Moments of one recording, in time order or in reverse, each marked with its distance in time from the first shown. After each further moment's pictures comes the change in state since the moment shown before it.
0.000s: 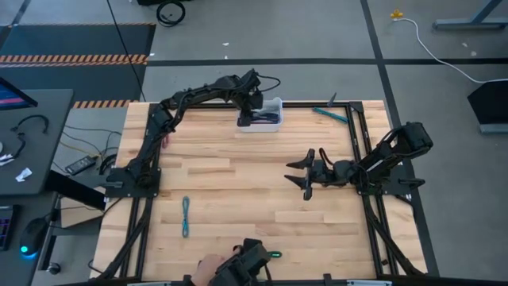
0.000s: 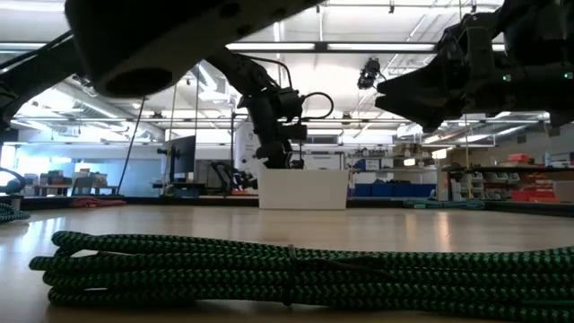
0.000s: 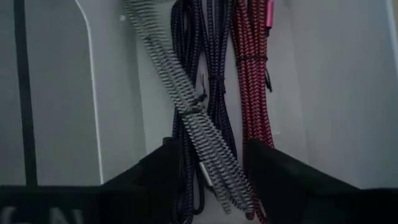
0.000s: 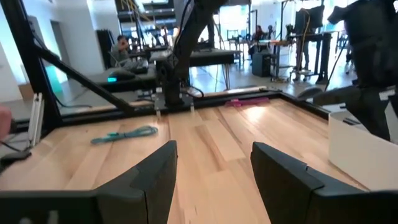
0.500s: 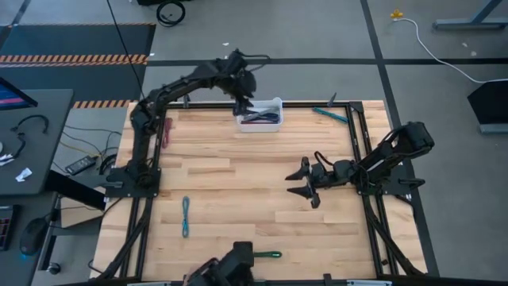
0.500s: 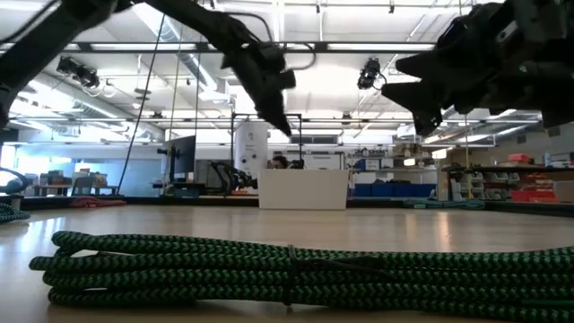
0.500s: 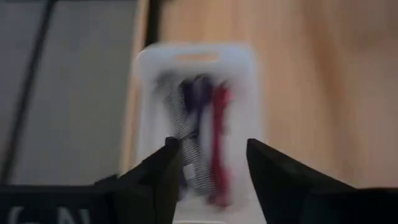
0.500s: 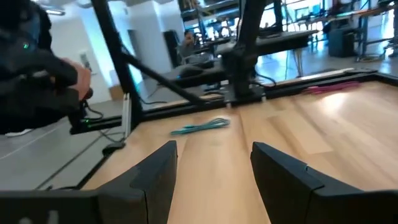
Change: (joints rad) left arm 0.046 -0.244 -0.017 -0.067 0.201 -0.160; right arm 0.000 -0.019 0.000 -0.019 -0.299 0.147
